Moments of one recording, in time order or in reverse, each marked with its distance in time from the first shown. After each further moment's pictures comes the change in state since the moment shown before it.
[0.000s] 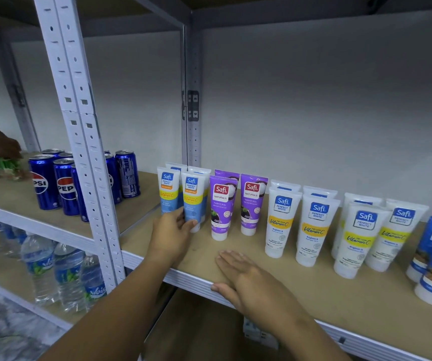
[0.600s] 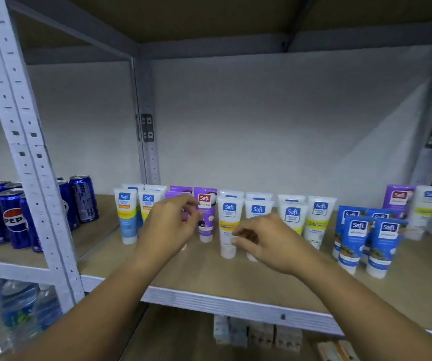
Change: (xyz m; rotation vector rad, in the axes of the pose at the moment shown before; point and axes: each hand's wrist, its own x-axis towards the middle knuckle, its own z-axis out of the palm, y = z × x) left_hand -0.029 0.142 0.001 0.215 -0.038 0.391; right_hand -0.039 0.053 -0.132 0.186 0.124 0.237
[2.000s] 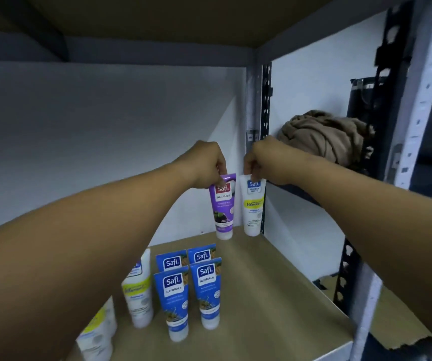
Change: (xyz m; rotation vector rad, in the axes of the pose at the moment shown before) left_hand 0.191 0.367 0.233 0.013 -0.665 0.490; right_hand -0.061 0.255 -0.302 -0.577 0.018 0.470
